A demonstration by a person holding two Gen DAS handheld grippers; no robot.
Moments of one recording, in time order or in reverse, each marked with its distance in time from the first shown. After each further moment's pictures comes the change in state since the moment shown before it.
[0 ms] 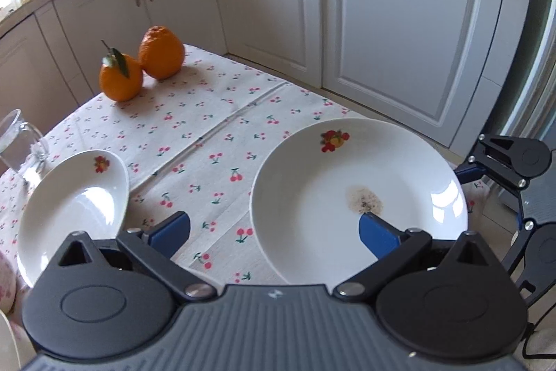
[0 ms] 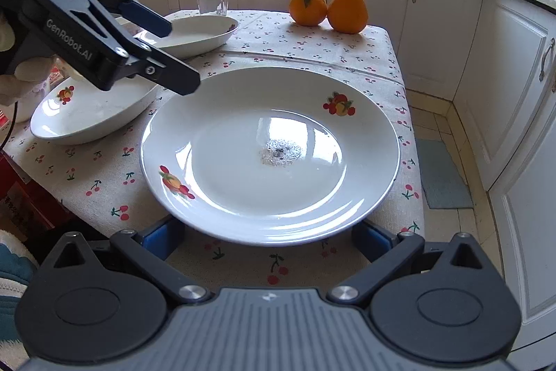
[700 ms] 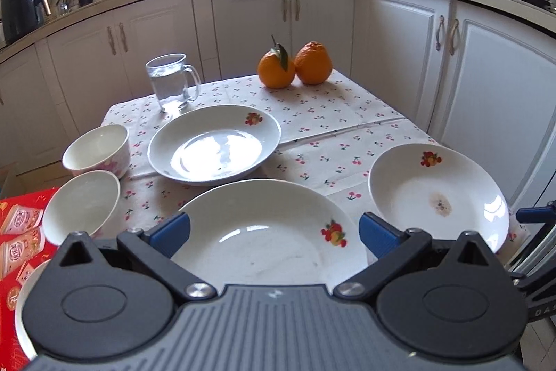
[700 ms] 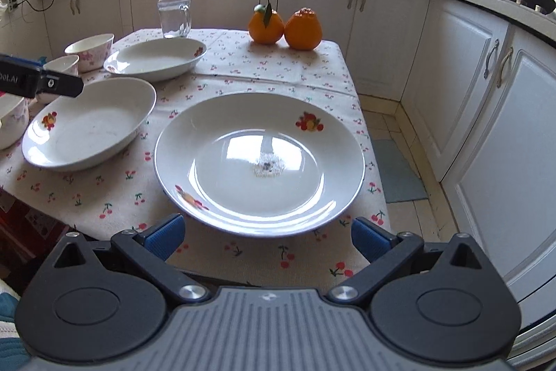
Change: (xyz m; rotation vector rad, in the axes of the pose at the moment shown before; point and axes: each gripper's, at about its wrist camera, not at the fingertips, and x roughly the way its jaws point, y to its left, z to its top) left arm -0.091 0.024 -0.086 -0.367 -0.161 0.333; right arm -0.028 0.036 0.003 0.084 -0.002 -0.194
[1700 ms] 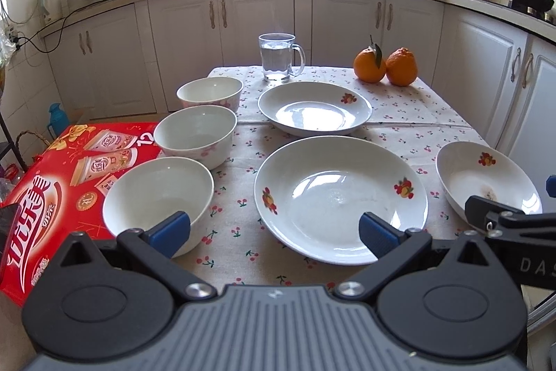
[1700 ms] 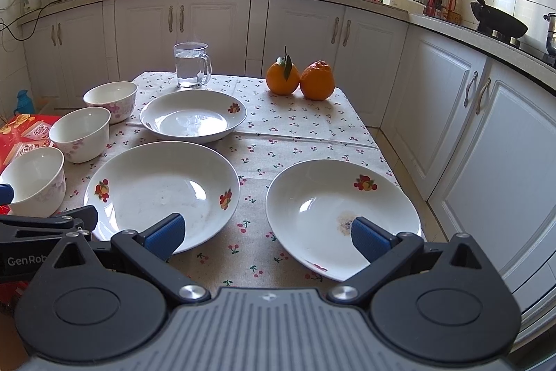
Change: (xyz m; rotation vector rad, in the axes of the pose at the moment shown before) left arm -0.066 0.029 -0.058 -0.221 0.007 0.247; right arm -0.052 0.119 0.053 0.069 -0.131 -0.123
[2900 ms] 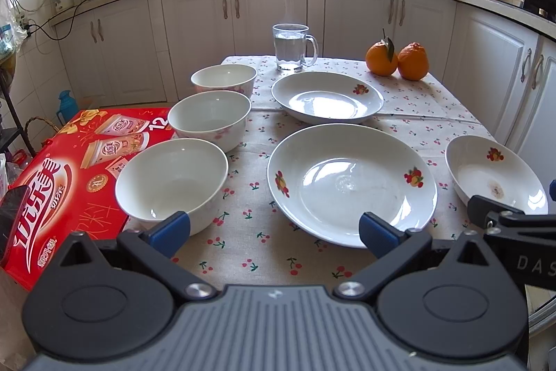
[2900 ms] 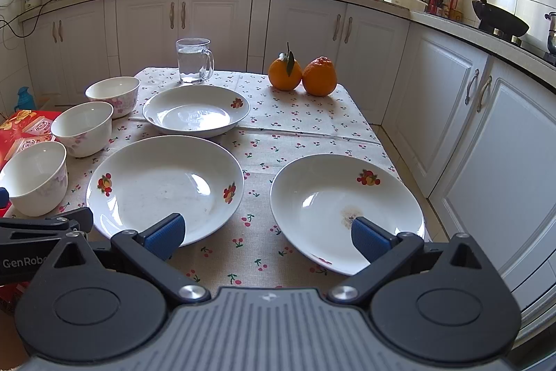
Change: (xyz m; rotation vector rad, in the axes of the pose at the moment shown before) left arm -0.003 0.004 -0.010 -0.035 0.029 0.040; right arm 0.000 0.006 -0.007 -0.002 0.013 -0.002
